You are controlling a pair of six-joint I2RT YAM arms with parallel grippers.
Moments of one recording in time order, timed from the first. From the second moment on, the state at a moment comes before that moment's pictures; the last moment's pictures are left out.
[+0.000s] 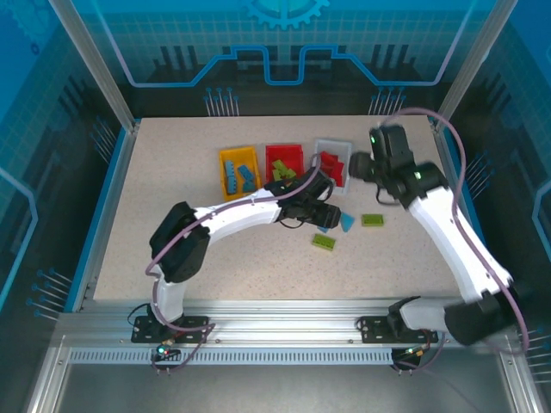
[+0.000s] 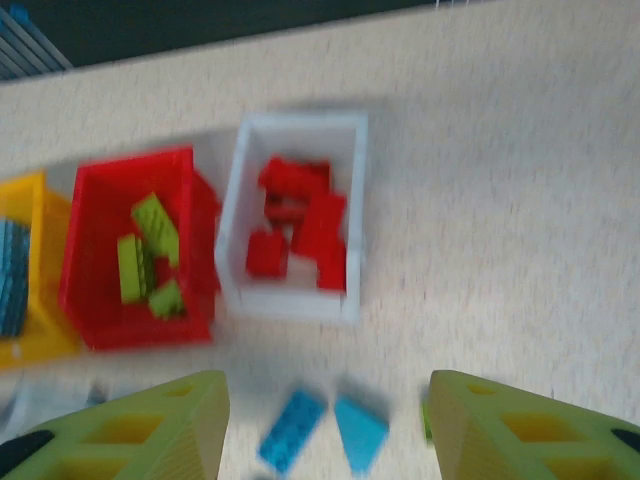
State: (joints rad) left arm -0.86 1.98 1.57 -0.53 0.09 -0.50; right arm 0.35 1.23 1.32 -0.87 0.20 0.42
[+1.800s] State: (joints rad) left arm -0.37 1.93 1.48 -0.68 -0.23 -0.46; right arm 0.89 1.26 0.86 -0.11 -0.10 0.48
